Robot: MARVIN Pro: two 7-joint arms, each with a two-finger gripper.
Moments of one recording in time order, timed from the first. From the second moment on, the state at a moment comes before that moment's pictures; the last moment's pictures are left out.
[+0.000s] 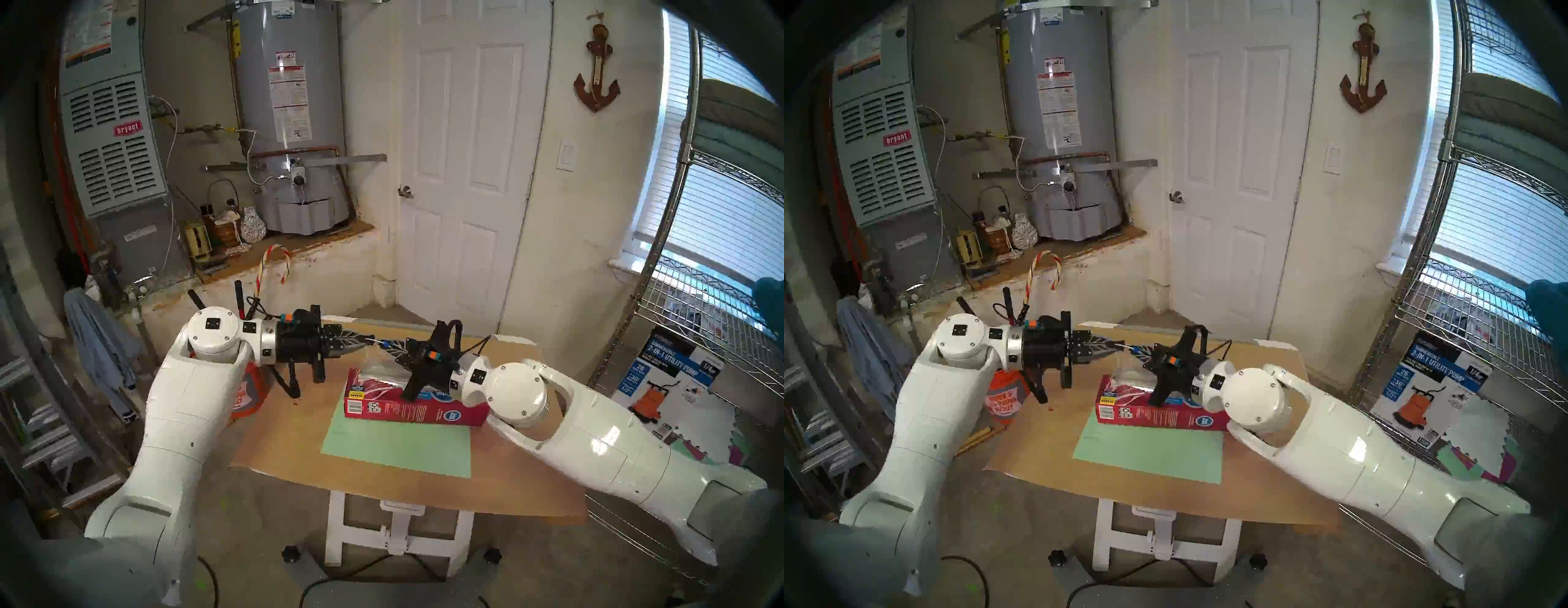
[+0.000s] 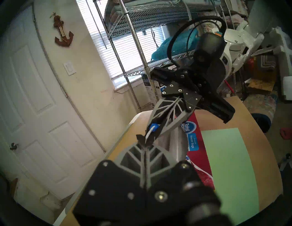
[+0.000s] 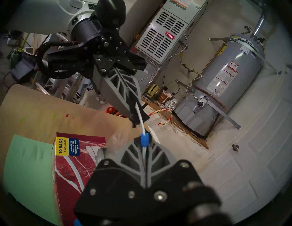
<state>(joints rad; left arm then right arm) 1.16 -1.25 -1.55 -1.34 -0.02 -0.13 -1.36 -1.07 -0.86 0.66 -1.75 0.15 0.10 0.15</state>
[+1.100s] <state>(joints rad) 1.15 -1.24 -1.59 -1.30 -0.03 -0.15 -1.34 -1.08 -0.74 0.72 -1.64 0.18 0.03 0.19</state>
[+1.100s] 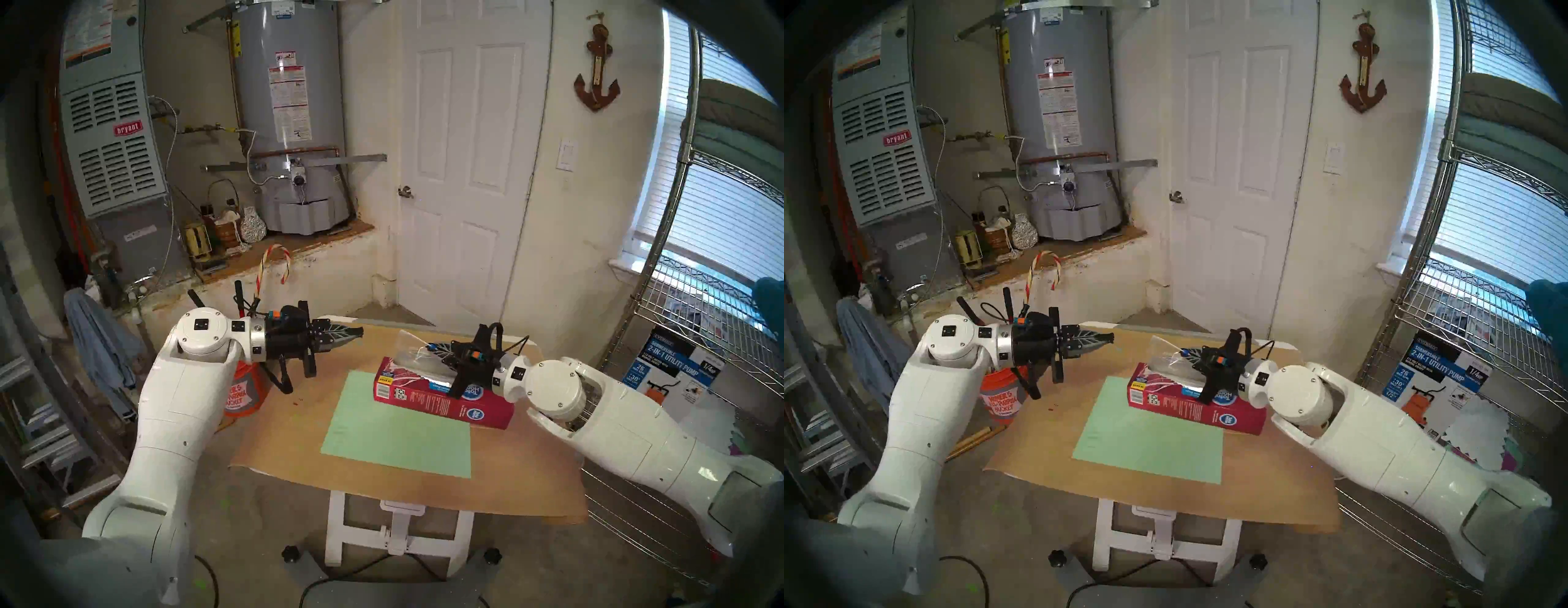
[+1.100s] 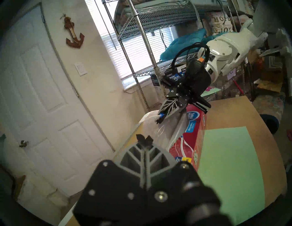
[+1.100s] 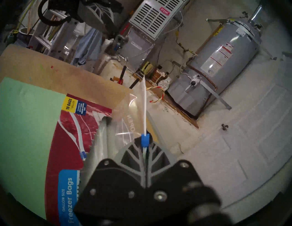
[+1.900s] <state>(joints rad) 1.03 -1.29 -1.52 -1.17 -0.04 -0.21 -1.41 -1.08 -0.80 0.69 -1.71 0.17 0.05 0.16</state>
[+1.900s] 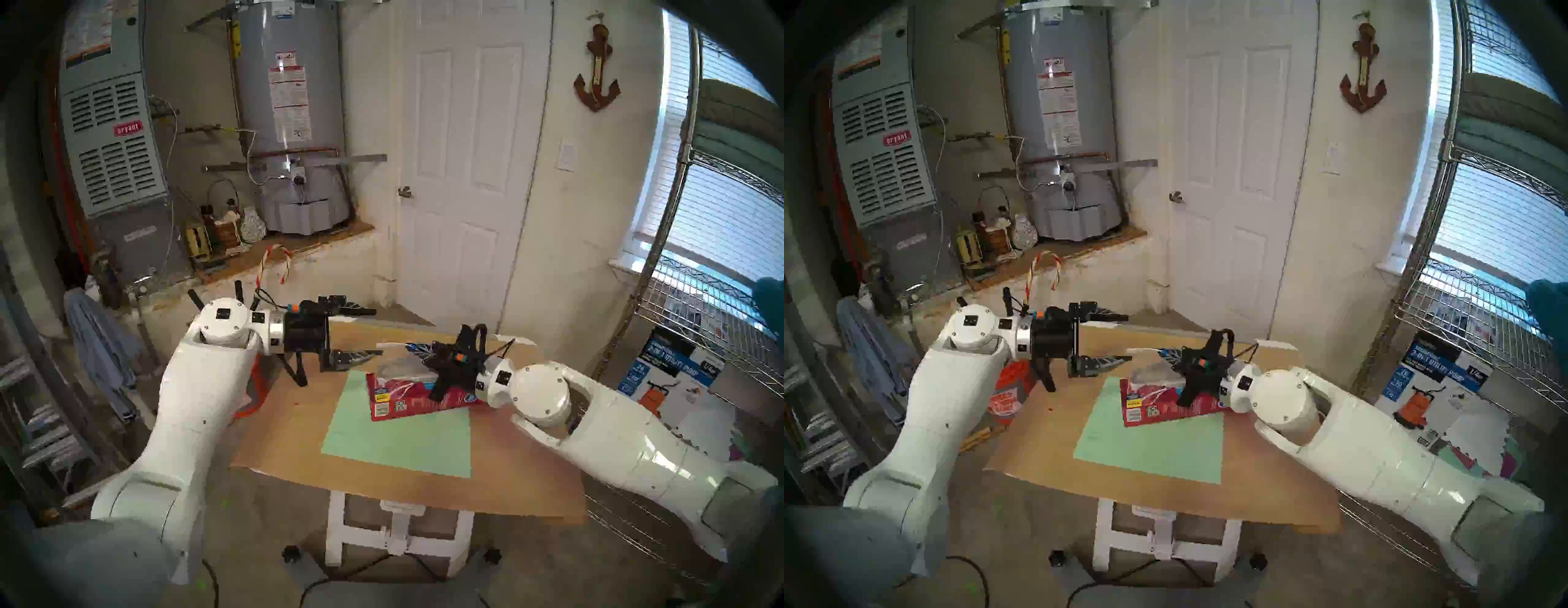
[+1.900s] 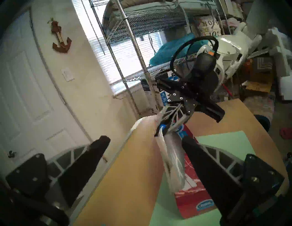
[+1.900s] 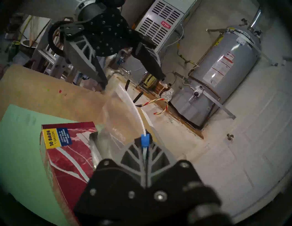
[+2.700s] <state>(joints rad) 1.01 -1.32 -1.52 -1.09 -0.06 -0.21 -1.47 -1.07 -0.85 0.69 -1.70 0.14 0.08 0.16</state>
